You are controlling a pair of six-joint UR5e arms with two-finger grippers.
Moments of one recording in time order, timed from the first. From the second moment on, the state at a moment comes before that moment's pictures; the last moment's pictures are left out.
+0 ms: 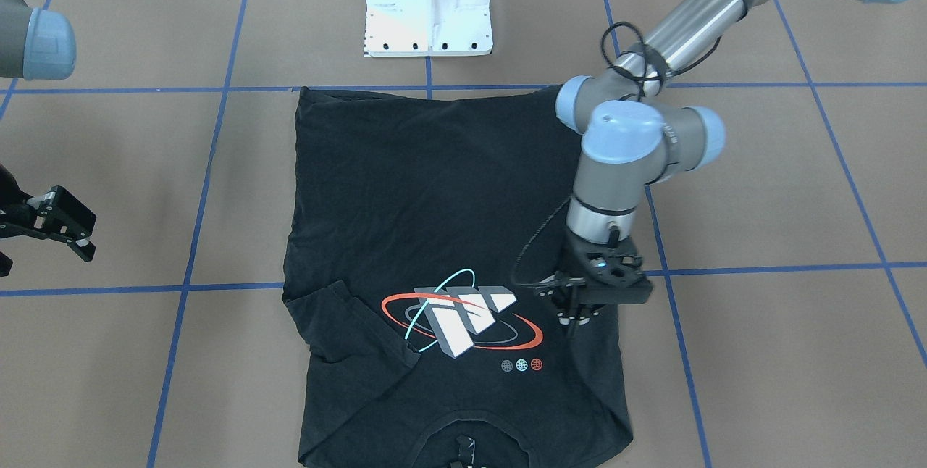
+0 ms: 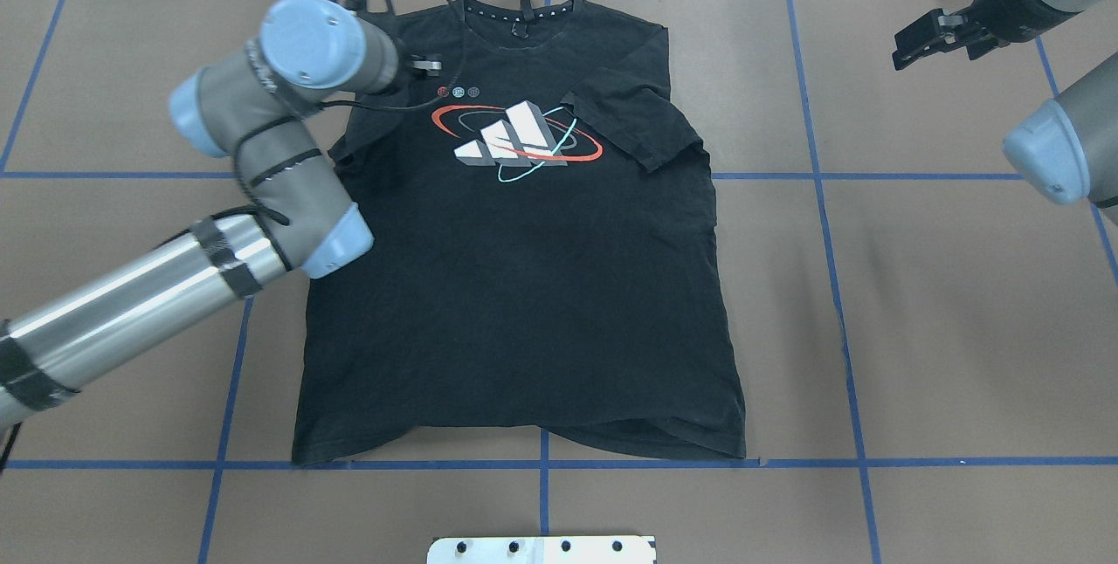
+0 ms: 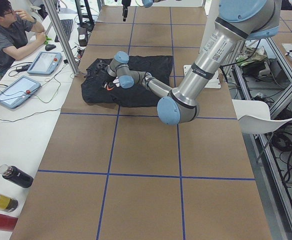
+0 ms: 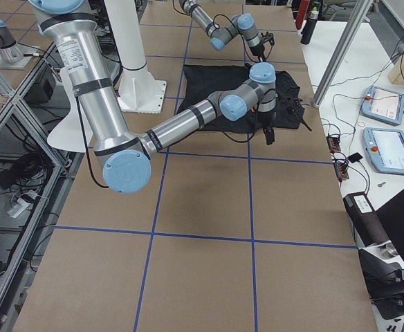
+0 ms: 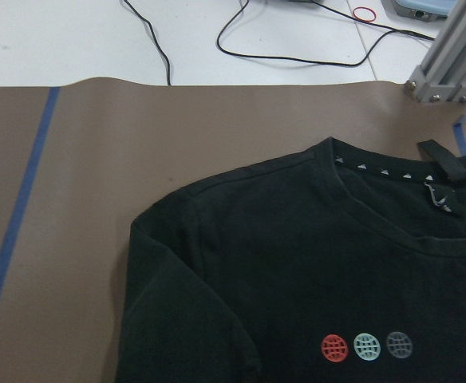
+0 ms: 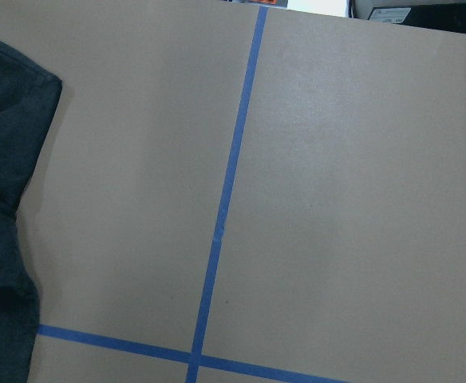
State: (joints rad) left arm -0.74 -2.35 -1.22 -2.13 -1.60 -1.11; right arm 1.15 -1.23 1.74 -1.42 2.14 0.57
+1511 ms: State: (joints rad) left arm -0.73 -2.02 -1.70 -2.20 -1.71 -0.99; right arm 0.94 -1.27 1.95 -1.41 1.98 1.00
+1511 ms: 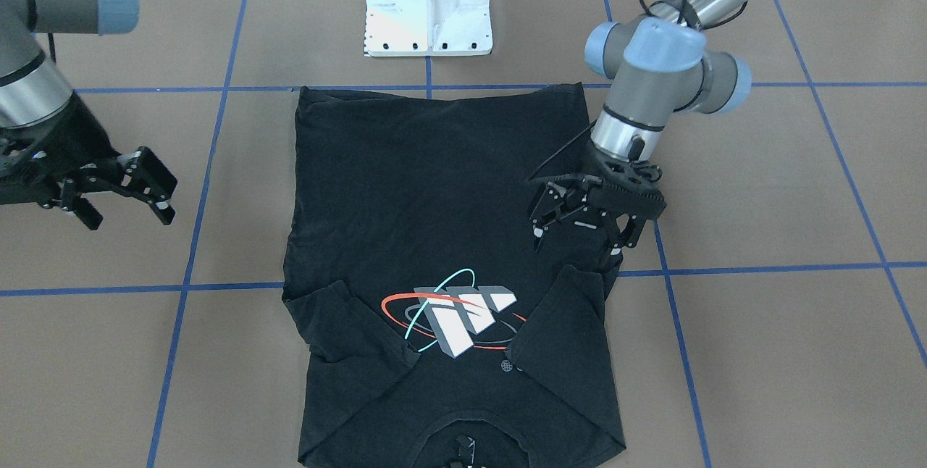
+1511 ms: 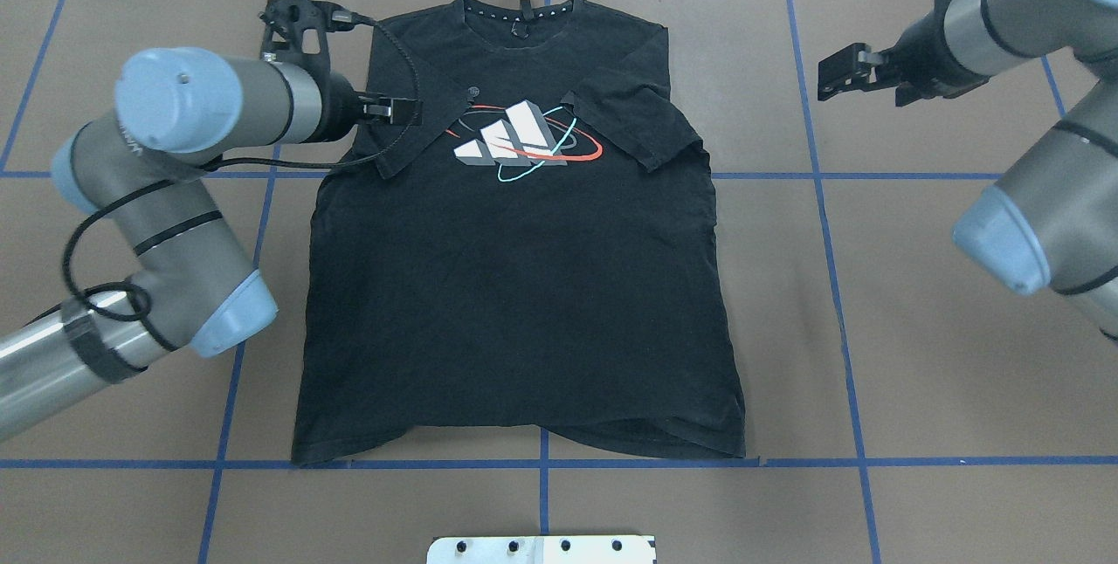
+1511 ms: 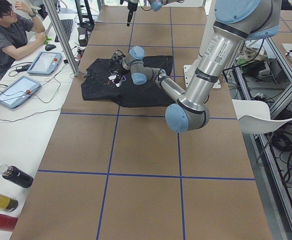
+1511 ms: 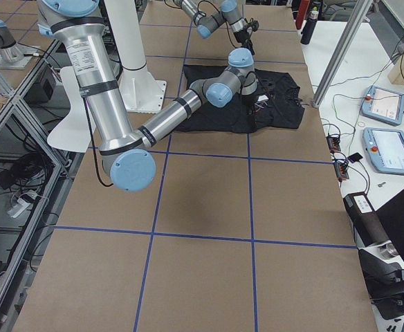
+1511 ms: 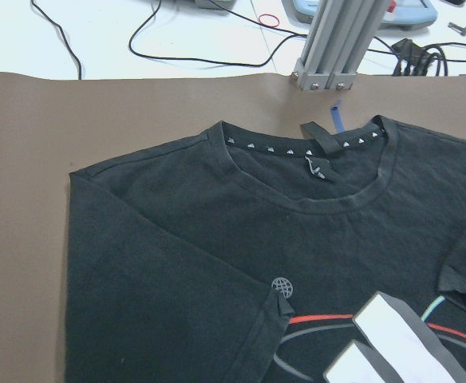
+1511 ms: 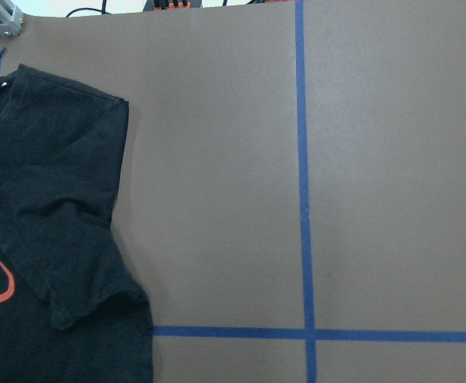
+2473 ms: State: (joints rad) left arm -0.49 -1.56 -2.06 -2.20 -1.73 -1.05; right arm 0.27 -1.56 2.28 -1.40 1.49 1.49
